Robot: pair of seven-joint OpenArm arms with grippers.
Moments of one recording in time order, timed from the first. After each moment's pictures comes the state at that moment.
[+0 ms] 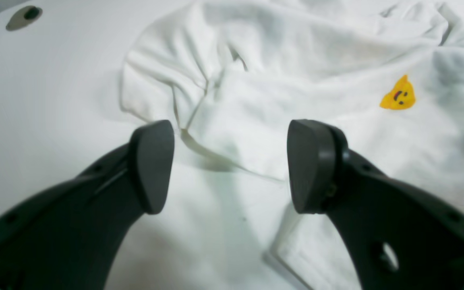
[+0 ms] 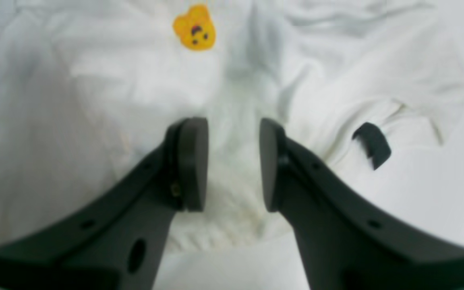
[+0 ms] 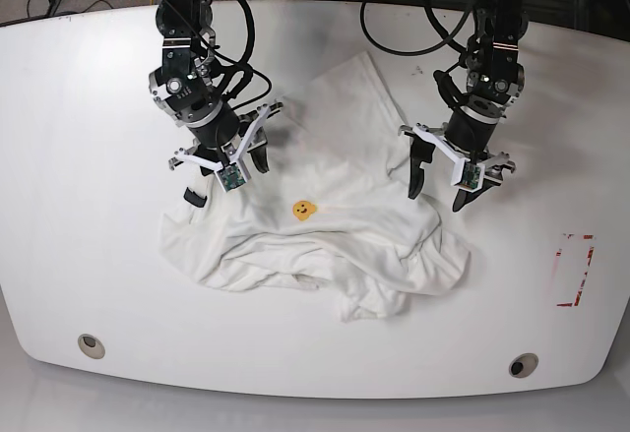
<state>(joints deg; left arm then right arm) 9.3 -10.2 0.9 91.7 -4.4 -14.1 7.6 -9.8 1.6 3.2 102.1 -1.9 28.2 -37.2</state>
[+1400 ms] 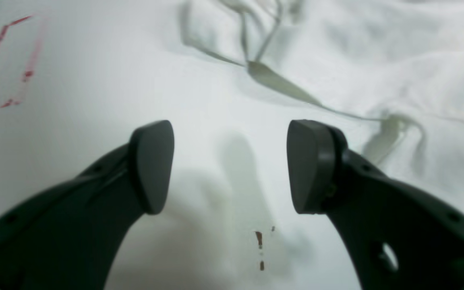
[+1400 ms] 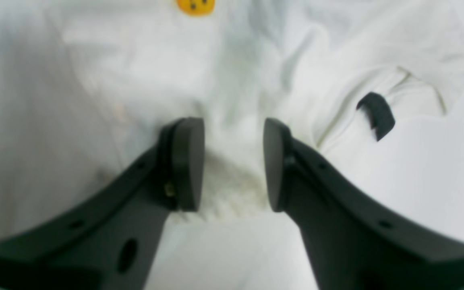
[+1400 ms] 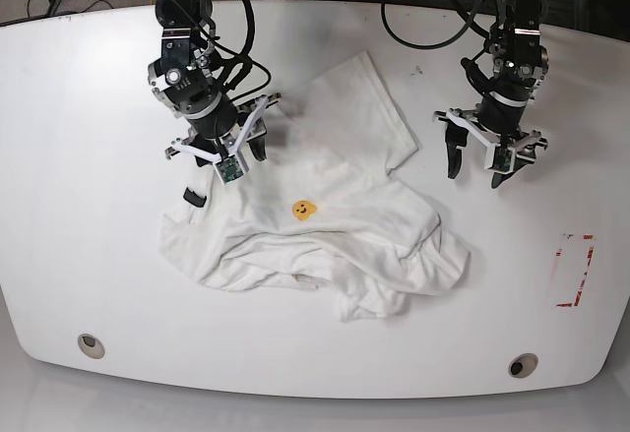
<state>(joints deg) 13.8 -13.0 -4.7 92.6 -3.9 -13.5 10.3 -11.9 1.2 4.1 105.1 -1.5 26.8 -41.9</state>
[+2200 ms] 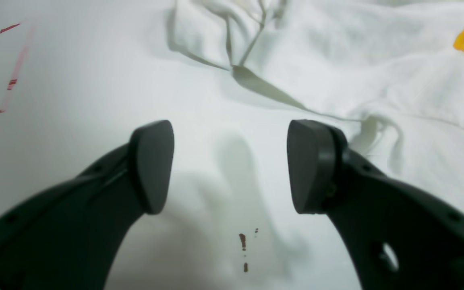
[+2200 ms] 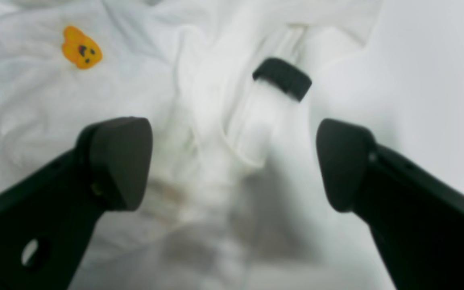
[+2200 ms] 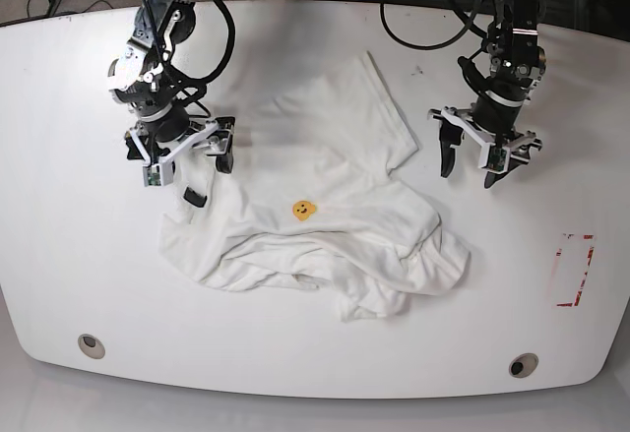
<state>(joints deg) 13.8 -12.7 -4.4 92.7 -3.9 -13.9 10.4 -5.8 -5.1 27.9 95.2 9.5 33.1 -41.9</state>
